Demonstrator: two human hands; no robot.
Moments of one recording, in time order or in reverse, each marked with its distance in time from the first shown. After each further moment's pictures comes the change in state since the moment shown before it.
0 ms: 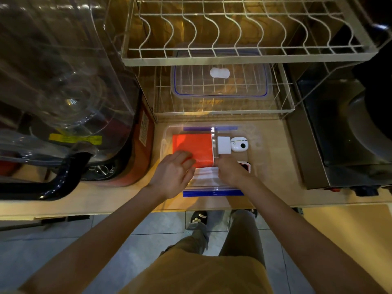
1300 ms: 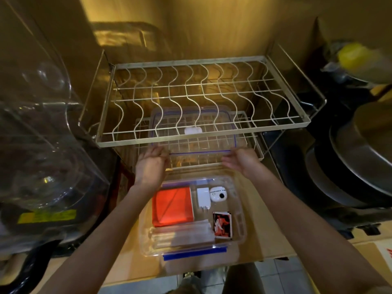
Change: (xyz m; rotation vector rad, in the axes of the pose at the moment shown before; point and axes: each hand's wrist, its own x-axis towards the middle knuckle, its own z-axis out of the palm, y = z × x) left_hand 0.134 -0.031 -0.058 0.183 0.132 -0.320; right_hand 0.029 0.049 -0.158 1.496 0.401 0.417
